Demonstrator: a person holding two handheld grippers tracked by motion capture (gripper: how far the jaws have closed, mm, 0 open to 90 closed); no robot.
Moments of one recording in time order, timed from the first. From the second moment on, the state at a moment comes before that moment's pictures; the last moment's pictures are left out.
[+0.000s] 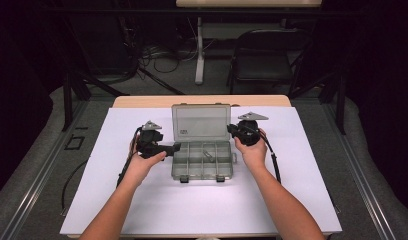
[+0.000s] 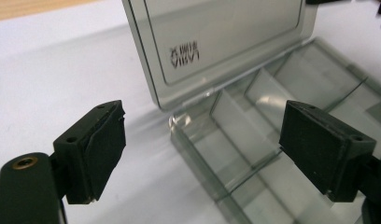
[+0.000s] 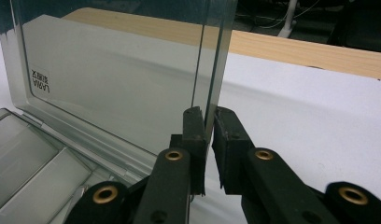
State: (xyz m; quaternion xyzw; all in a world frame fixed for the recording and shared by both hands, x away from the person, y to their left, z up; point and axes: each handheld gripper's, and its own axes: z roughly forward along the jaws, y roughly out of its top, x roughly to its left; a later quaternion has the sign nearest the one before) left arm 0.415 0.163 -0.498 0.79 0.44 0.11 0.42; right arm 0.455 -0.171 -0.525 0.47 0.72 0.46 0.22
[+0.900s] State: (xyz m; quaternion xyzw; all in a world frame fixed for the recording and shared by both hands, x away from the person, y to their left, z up) left arm 0.476 0.155 -0.462 0.75 0.47 0.16 0.43; right arm 0.453 -0.170 -0.525 0.46 0.72 0.46 0.22
